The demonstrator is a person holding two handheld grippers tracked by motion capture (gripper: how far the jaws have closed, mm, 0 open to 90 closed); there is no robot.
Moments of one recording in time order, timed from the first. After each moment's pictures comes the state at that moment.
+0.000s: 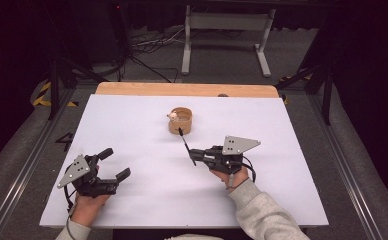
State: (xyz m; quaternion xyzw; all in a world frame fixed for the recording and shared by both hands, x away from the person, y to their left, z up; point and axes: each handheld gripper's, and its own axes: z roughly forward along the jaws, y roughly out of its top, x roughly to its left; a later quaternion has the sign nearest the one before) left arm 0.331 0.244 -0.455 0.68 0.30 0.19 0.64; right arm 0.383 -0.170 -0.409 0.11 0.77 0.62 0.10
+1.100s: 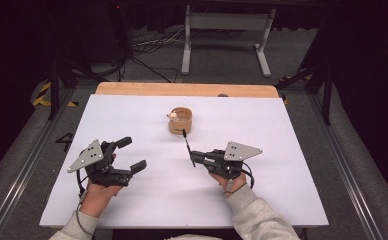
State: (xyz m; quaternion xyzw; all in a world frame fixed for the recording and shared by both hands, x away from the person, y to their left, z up) left arm 0.345 0.201 -0.403 0.70 0.23 0.15 0.66; right arm 0.374 -0.172 -0.423 0.12 0.75 0.64 0.13
